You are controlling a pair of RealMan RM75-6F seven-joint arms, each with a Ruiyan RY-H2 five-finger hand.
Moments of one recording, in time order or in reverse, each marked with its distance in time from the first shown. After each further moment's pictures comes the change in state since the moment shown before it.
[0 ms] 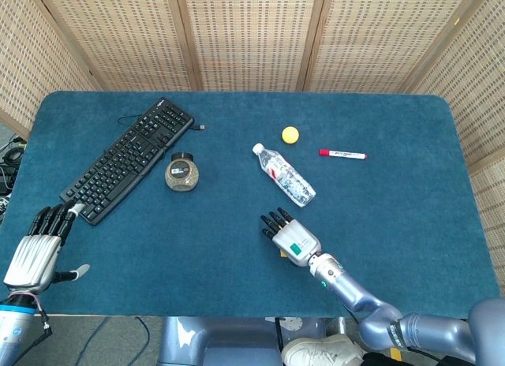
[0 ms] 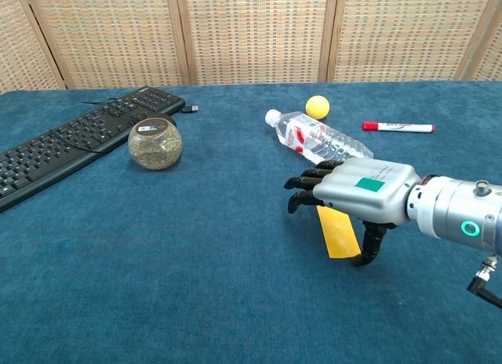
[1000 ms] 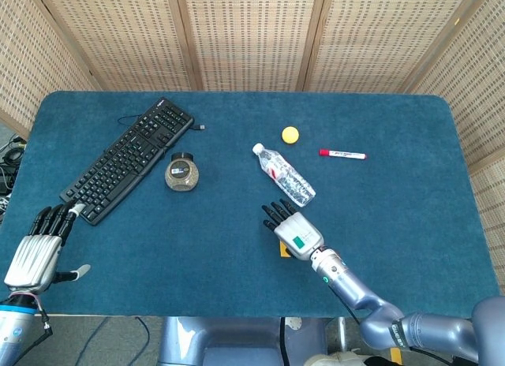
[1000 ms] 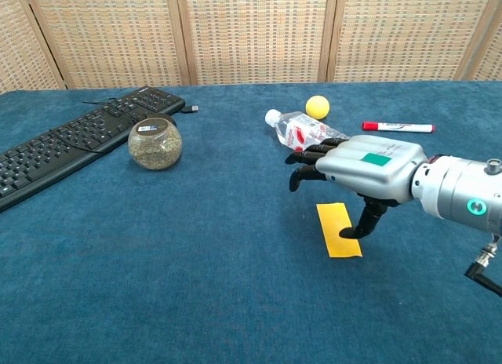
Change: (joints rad) left arm -0.005 0.001 0.008 -0.003 0.002 0.005 0.000; right arm 0.009 0.030 -0.005 -0.043 0.013 0.084 0.056
